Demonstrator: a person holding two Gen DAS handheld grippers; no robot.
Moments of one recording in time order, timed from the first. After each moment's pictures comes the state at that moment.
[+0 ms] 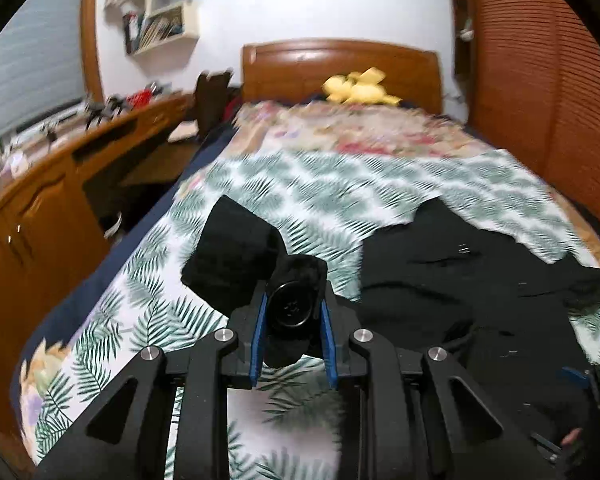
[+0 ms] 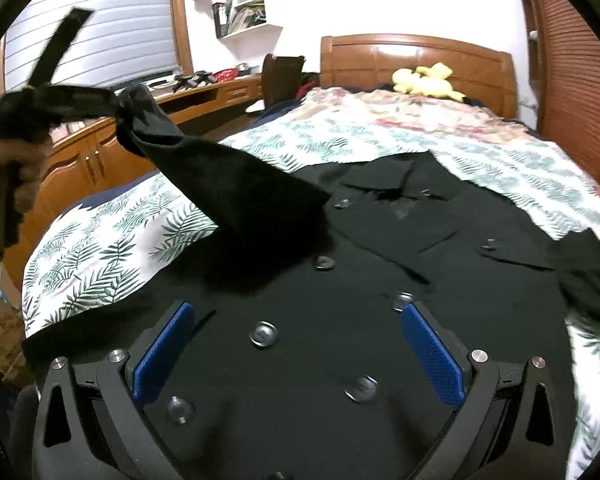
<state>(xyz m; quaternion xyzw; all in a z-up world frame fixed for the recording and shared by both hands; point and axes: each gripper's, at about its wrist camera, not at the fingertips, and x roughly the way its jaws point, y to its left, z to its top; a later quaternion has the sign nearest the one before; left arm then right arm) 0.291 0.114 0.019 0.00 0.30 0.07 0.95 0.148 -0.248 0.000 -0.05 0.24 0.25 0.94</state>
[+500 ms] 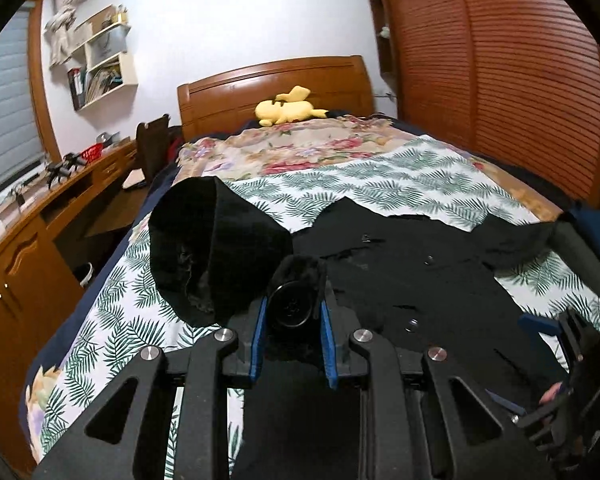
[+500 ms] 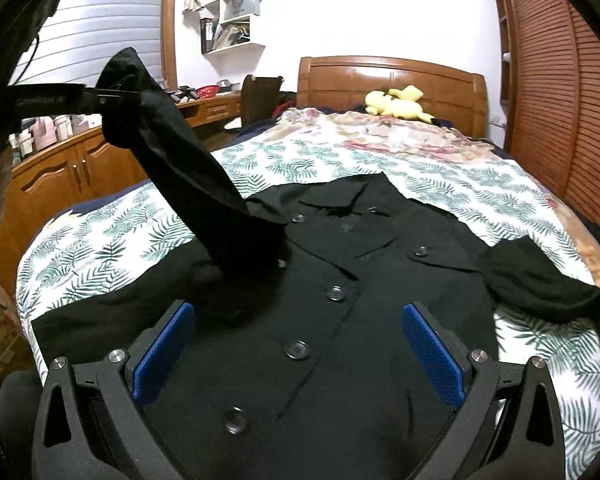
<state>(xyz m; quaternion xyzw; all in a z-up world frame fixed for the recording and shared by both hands) 0.222 -0.009 0.046 0.07 0.28 -0.01 0.96 0.095 -0.273 0.015 -0.06 0.21 0.20 0.95</state>
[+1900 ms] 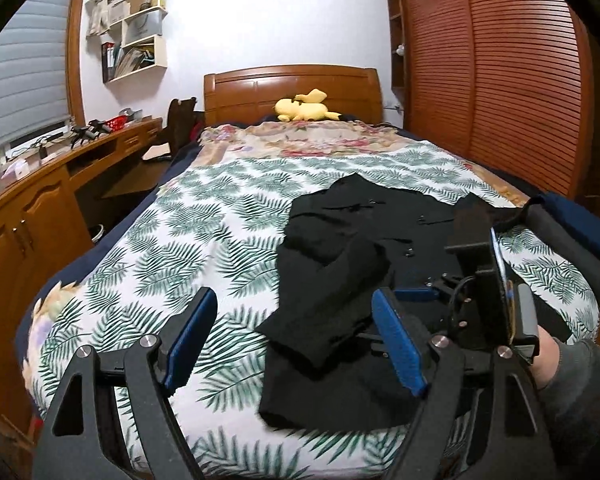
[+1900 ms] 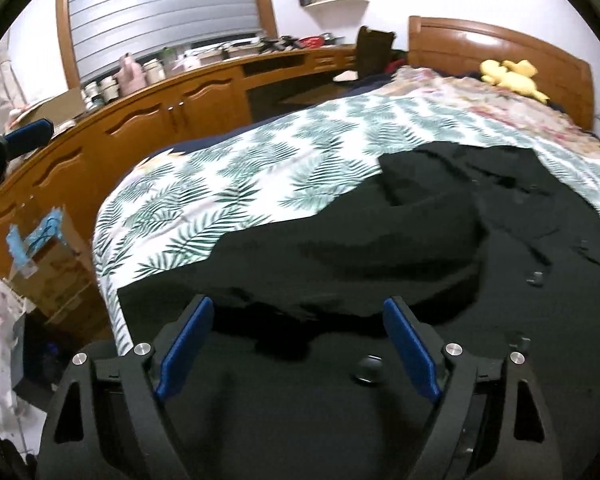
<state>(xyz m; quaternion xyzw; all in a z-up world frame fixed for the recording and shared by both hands) 0.069 0.078 0.006 0.01 0.27 0.00 0.96 0.095 -0.143 -0.014 -0.10 0.28 0.38 0.87</state>
